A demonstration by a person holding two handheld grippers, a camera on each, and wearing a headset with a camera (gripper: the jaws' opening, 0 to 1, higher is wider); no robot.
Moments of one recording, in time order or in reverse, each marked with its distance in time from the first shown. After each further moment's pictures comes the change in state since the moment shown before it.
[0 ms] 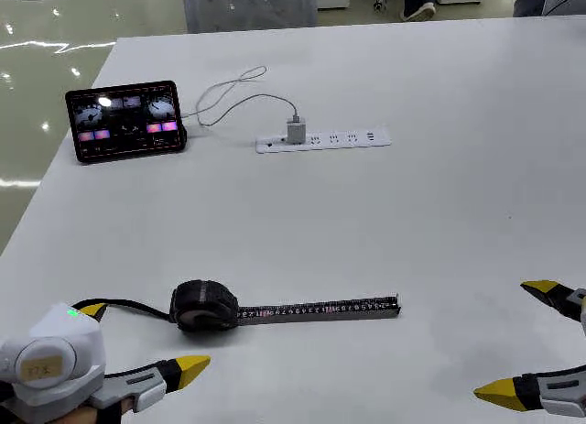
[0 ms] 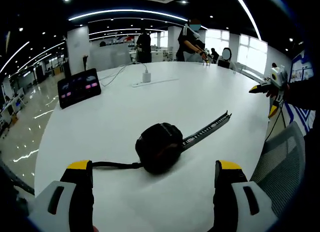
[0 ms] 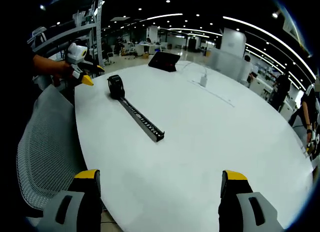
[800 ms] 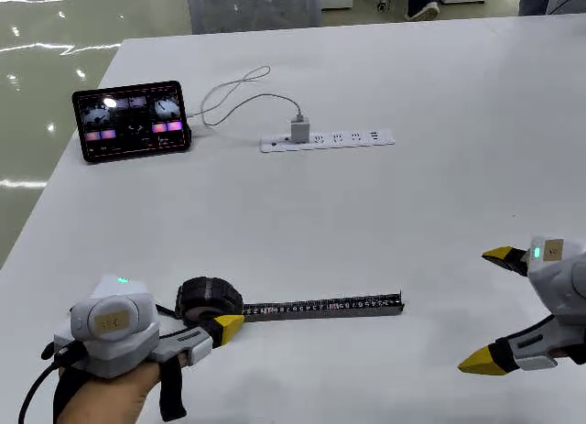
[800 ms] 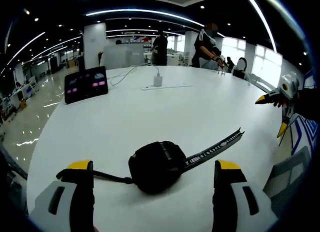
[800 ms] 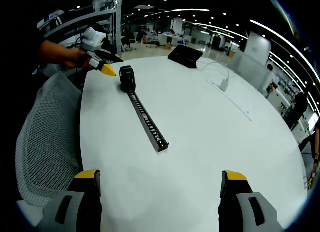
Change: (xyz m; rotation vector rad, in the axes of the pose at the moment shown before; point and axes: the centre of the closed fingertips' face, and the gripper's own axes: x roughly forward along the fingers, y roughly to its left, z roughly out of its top) left arm 0.037 -0.003 0.015 -0.090 -0.018 0.115; right arm 0.030 -0.007 0.025 -0.160 0.086 0.117
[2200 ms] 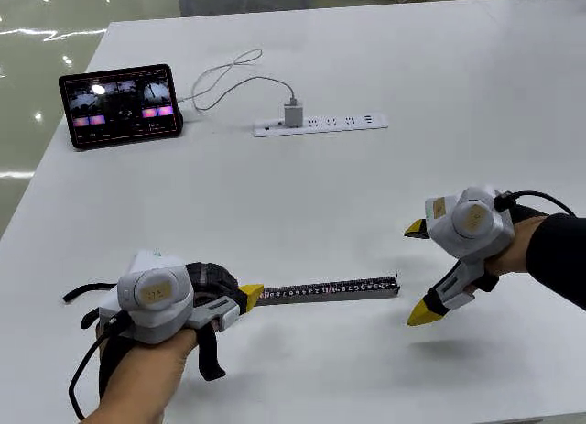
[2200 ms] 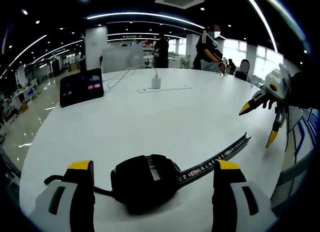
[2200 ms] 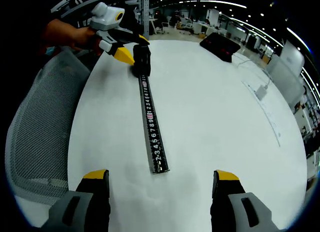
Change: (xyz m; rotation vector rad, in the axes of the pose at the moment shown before) left arm 0.031 -0.016 0.007 0.006 -0.036 0.022; right arm 0.082 -0.010 0.015 -0.203 0.138 0.206
